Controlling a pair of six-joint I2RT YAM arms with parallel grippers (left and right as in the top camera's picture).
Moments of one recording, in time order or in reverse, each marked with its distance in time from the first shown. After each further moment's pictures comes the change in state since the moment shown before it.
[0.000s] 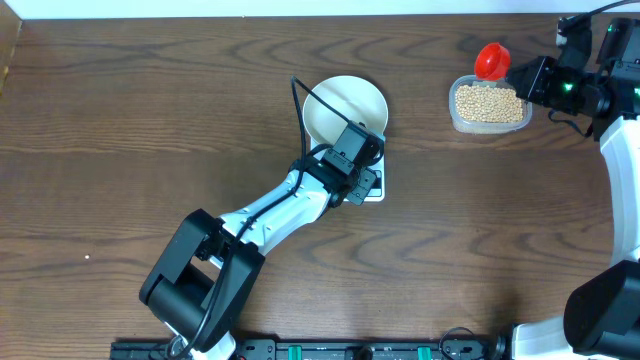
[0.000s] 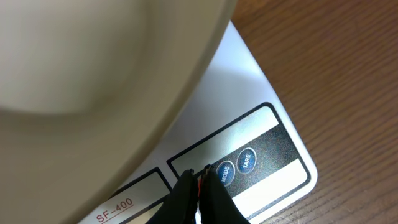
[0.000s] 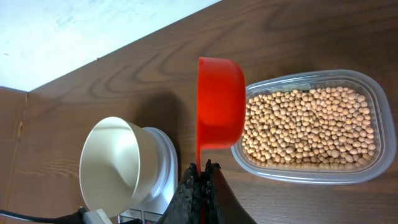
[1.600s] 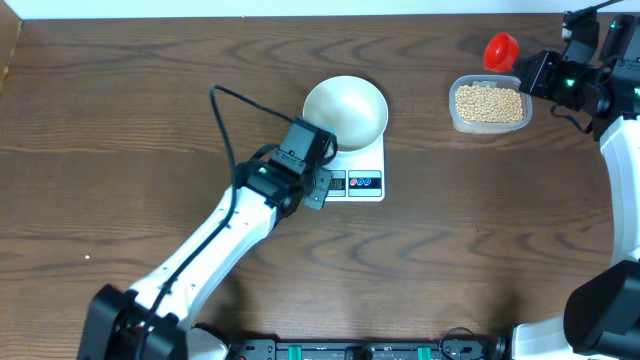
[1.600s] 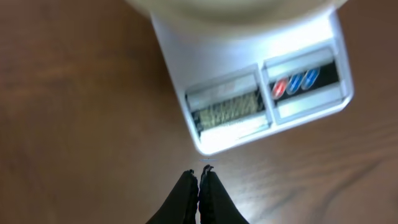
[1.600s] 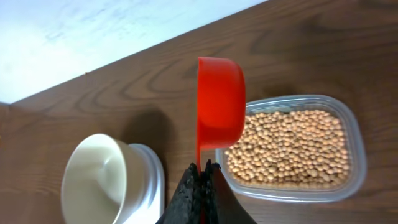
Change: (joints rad) left arm 0.126 -0.319 -0.048 -0.356 -0.026 -0.083; right arm 0.000 0.000 0.000 0.064 0.067 -0.007
